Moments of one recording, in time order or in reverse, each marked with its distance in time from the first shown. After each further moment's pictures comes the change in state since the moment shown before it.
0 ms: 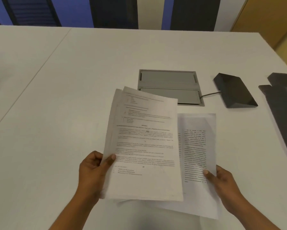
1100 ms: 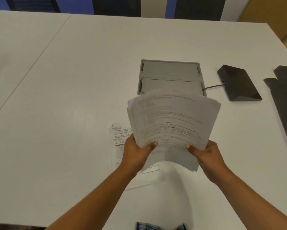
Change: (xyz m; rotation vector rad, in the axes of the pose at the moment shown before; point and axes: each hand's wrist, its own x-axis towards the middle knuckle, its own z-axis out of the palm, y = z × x) left_hand 0.000 -0.011 0.096 0.023 -0.288 0.098; right_hand 0.008 -0.057 0.052 0.090 -0.118 -0.163
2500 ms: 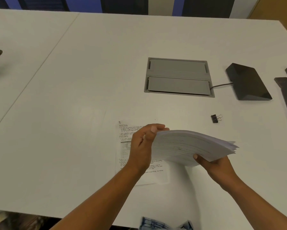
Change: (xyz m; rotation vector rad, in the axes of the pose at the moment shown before) left_hand -0.017 0.023 -0.001 -0.124 -0.054 0.282; right_hand -0.018 0.027 -0.016 -0.271 -0.010 -0.114
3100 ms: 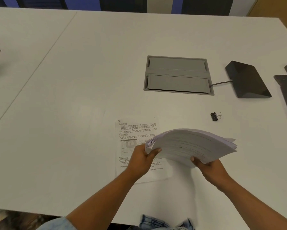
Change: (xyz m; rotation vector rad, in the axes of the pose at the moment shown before) left_hand -0.011 -0.066 -0.021 0.416 -0.141 -0.193; right_hand -0.001 0.024 0.008 -0.091 -0.067 0.087
